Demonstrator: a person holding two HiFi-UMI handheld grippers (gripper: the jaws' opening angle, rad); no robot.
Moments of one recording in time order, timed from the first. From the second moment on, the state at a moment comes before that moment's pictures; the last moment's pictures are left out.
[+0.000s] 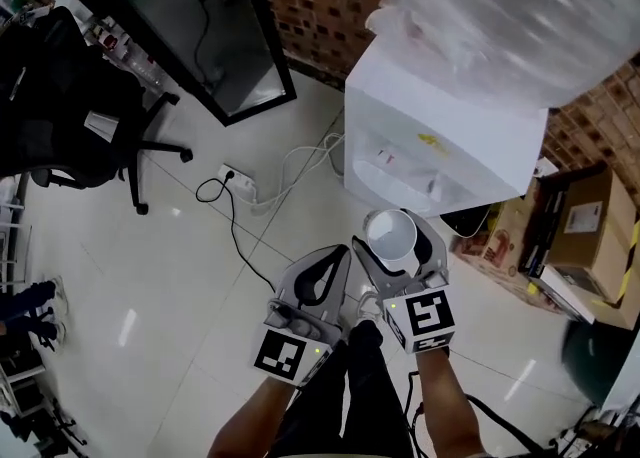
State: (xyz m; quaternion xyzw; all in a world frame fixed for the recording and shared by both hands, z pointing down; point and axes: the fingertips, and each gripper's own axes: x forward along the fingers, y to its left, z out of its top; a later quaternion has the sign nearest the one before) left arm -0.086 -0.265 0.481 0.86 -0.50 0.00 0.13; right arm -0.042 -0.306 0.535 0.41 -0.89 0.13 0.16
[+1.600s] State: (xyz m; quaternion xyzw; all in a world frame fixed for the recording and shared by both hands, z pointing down) left arm -0.102 -0.277 0.619 0.84 -0.51 0.04 0.18; right arm -0.050 -0.436 0.775 0.40 -0.87 0.15 0.25
